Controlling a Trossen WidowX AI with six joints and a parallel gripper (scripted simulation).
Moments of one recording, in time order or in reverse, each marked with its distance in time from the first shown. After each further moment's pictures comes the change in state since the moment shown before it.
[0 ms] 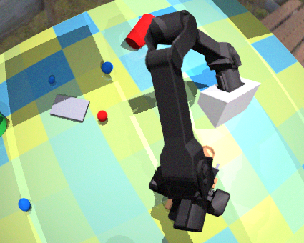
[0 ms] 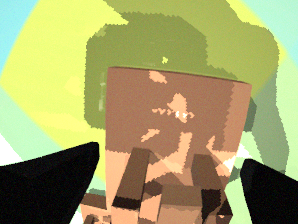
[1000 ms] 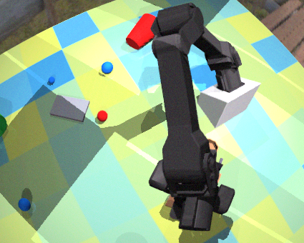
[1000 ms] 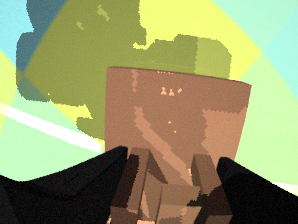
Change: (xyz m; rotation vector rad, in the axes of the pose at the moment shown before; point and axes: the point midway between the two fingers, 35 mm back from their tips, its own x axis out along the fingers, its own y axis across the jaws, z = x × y) arm -0.041 -0.001 0.000 -0.006 0.004 -0.005
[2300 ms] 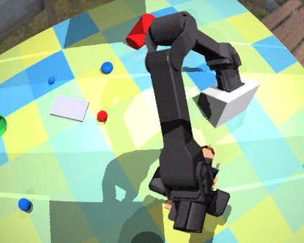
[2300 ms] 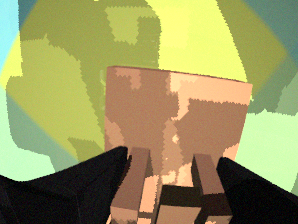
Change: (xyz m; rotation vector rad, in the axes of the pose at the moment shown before) arm 0.040 0.000 0.001 0.007 0.006 0.005
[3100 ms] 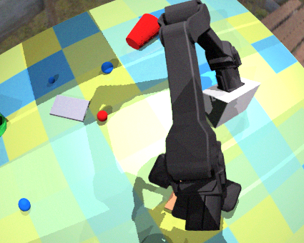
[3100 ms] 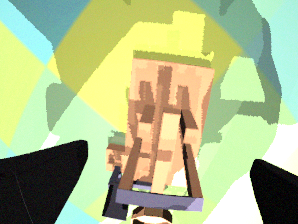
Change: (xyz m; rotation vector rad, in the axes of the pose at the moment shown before) arm -0.087 0.000 0.000 -0.017 0.014 -0.006
